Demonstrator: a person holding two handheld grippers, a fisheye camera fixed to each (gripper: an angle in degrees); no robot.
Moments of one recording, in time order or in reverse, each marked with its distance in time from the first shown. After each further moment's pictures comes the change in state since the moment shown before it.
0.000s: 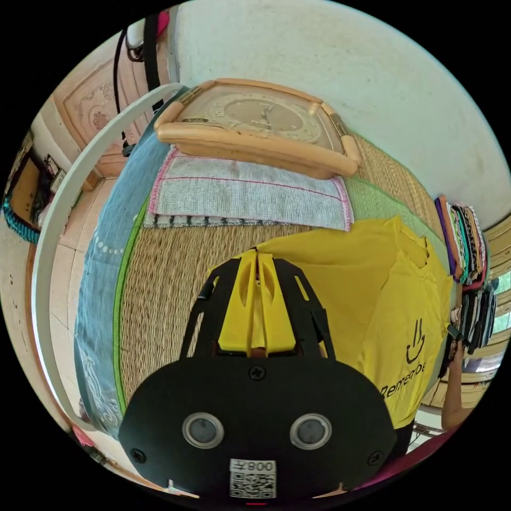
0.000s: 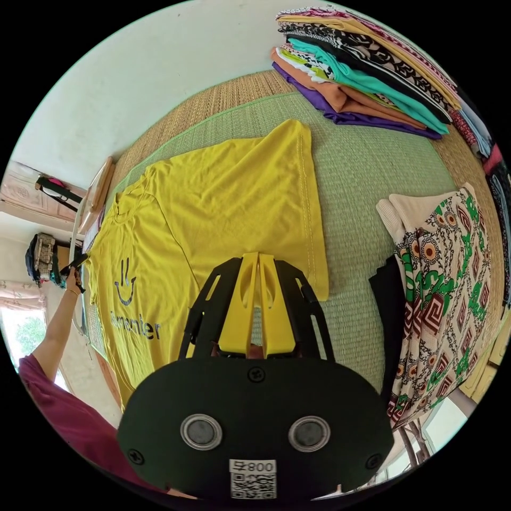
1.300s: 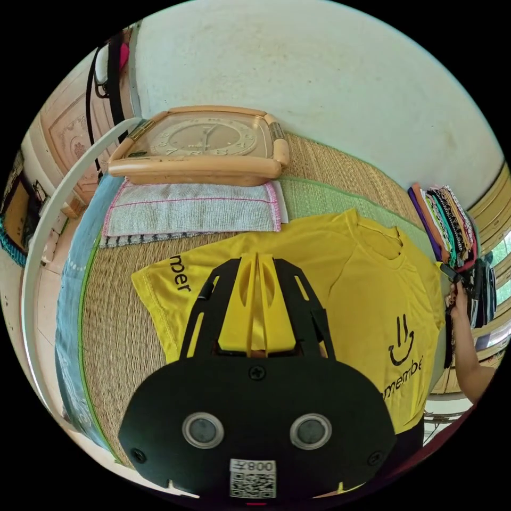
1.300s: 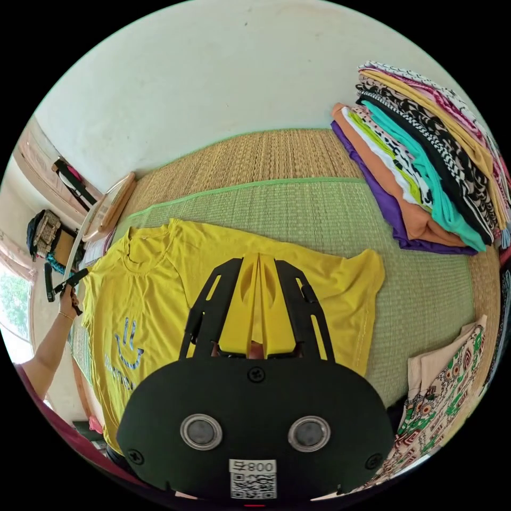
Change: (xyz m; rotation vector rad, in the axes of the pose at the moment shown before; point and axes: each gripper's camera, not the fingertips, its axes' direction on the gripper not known) left arm 0.114 0.058 -0.041 0.092 -0.015 0.112; right arm -0.103 -0.090 0.002 0.197 0.008 -0.200
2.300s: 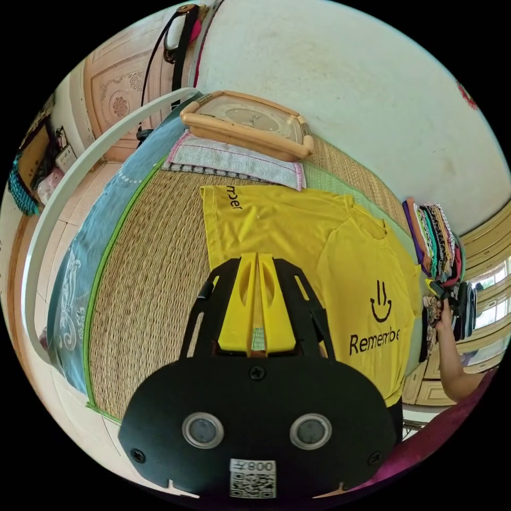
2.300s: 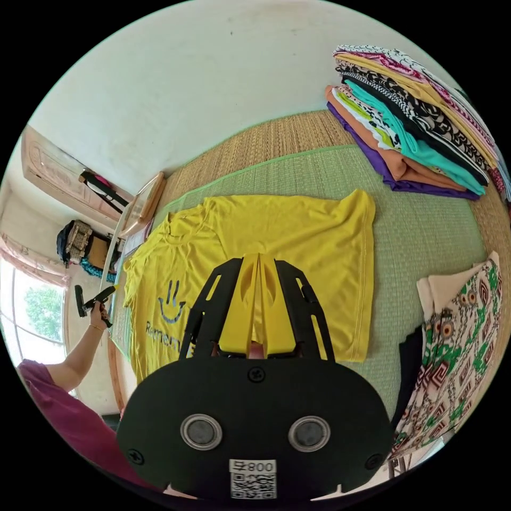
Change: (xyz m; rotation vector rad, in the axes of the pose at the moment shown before) left arm -0.032 0.188 -0.205 -0.047 0.161 -0.142; right arm 0.026 0.073 -0.117 -0.047 -0.206 0.078
